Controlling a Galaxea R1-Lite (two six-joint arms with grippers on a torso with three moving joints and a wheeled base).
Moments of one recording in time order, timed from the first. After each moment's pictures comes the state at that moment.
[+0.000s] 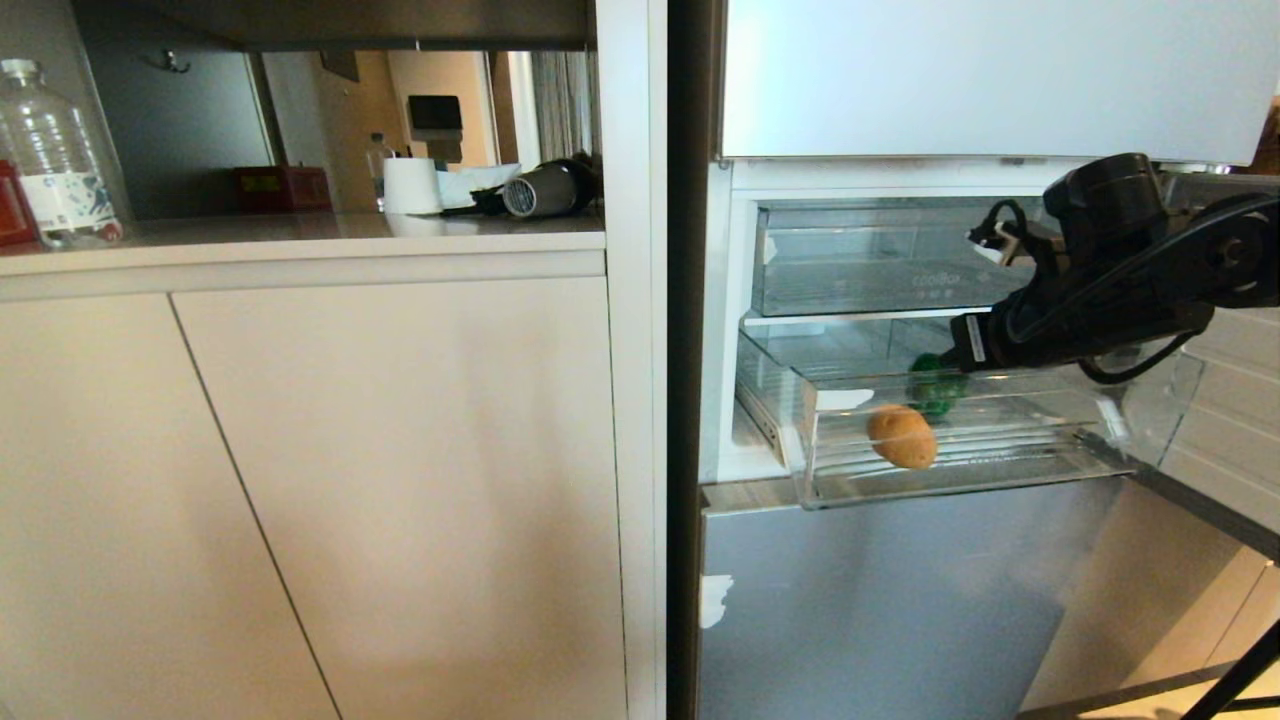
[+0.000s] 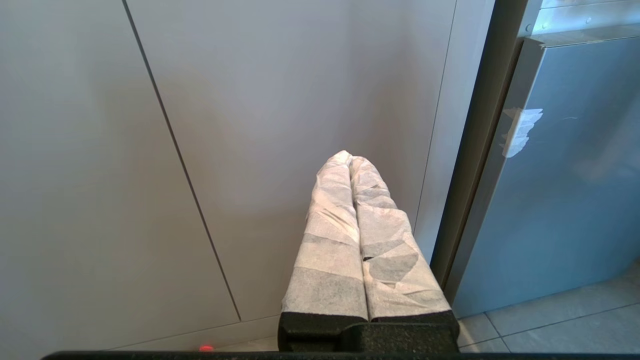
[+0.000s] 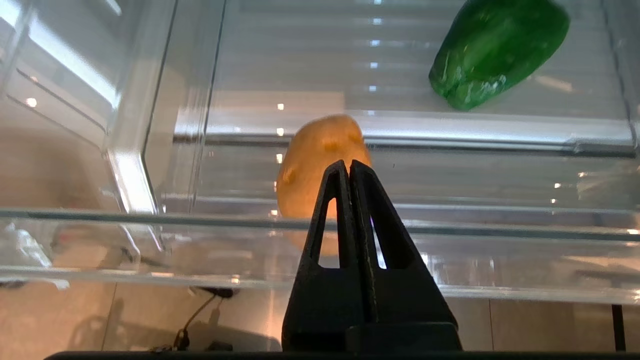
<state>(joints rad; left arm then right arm) 0.00 0.00 -0.06 0.16 -0.01 0.02 0.07 1.92 -1.67 0.41 0.09 -0.01</state>
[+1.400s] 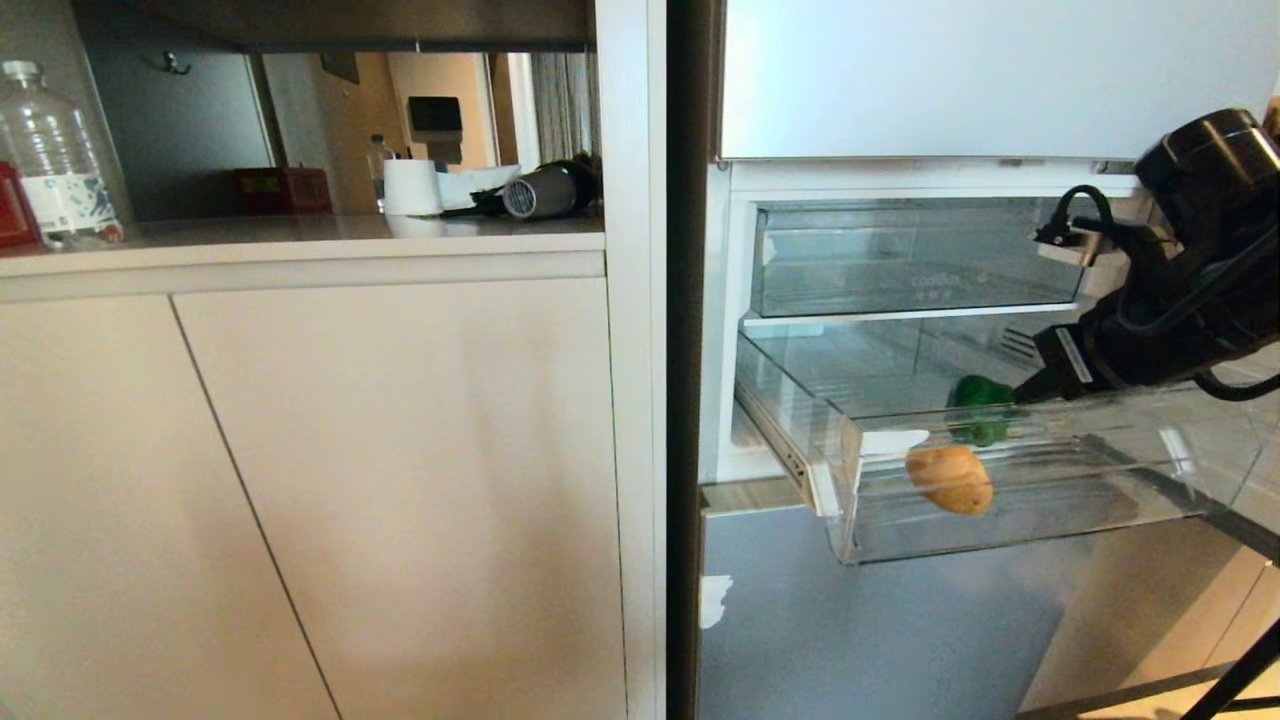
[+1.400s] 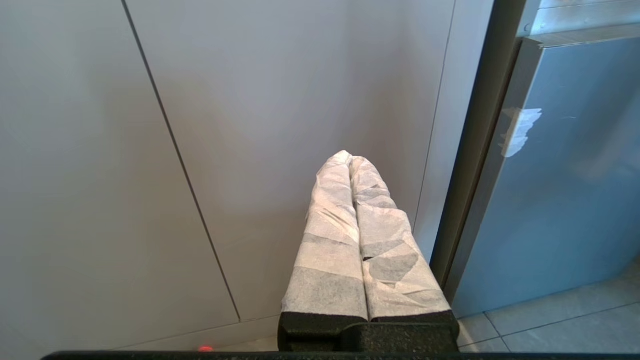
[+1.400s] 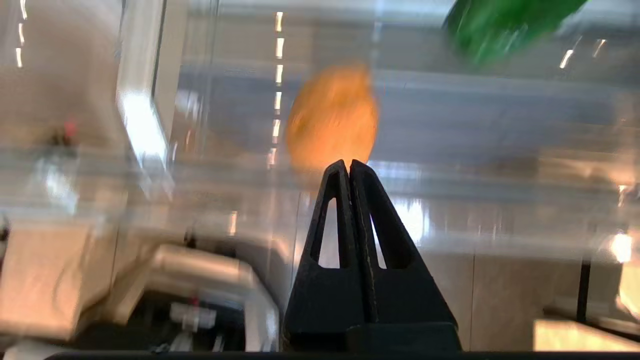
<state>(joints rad) 0.00 0.00 -0.06 0.16 -0.01 0.02 0.07 1.75 -1.70 0.80 0.10 -0.05</state>
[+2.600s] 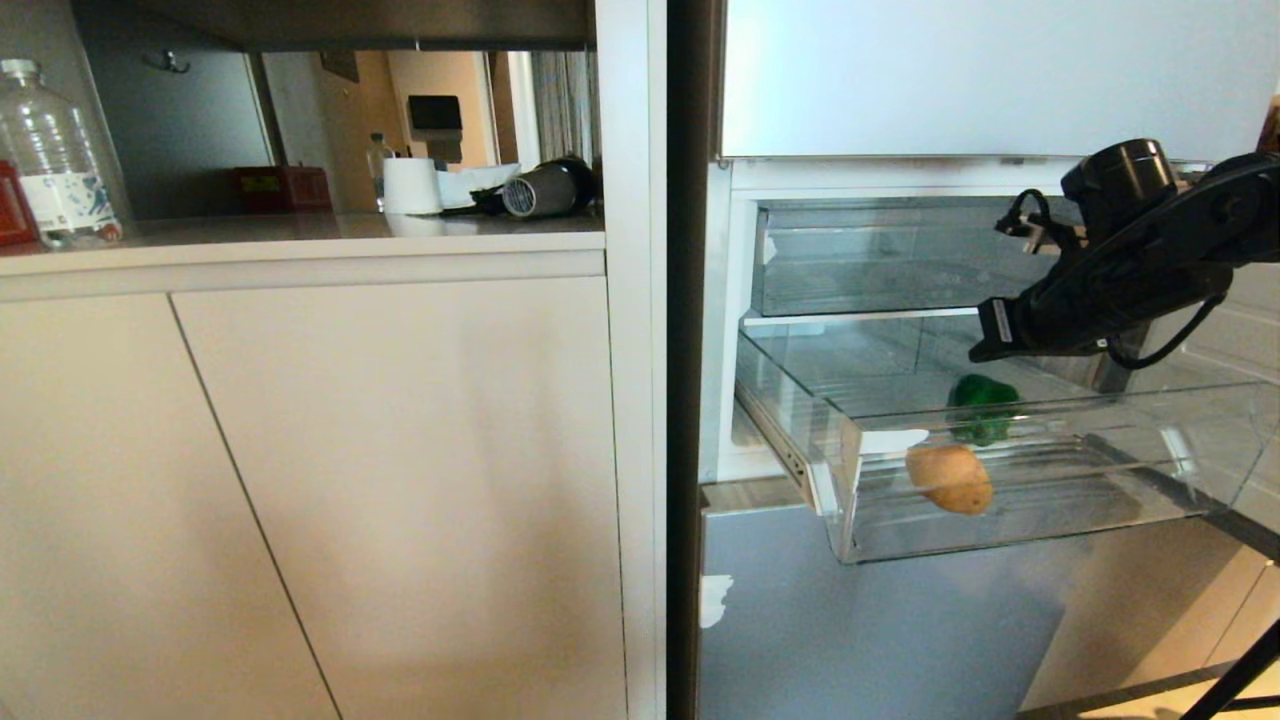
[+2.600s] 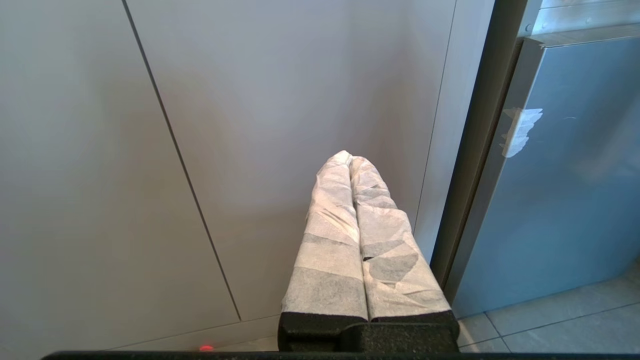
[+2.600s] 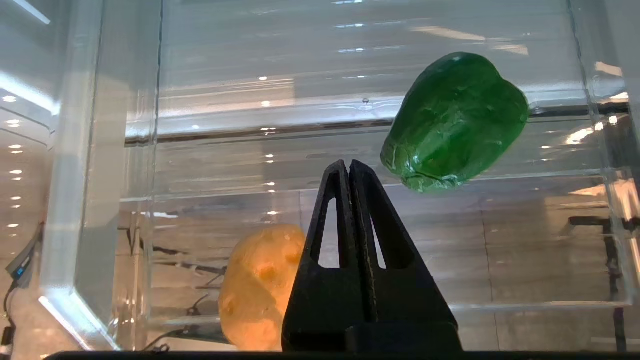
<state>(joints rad) 0.00 0.00 -0.06 0.16 -0.01 0.02 -0.01 2.03 -1.95 0.67 0.10 0.02</state>
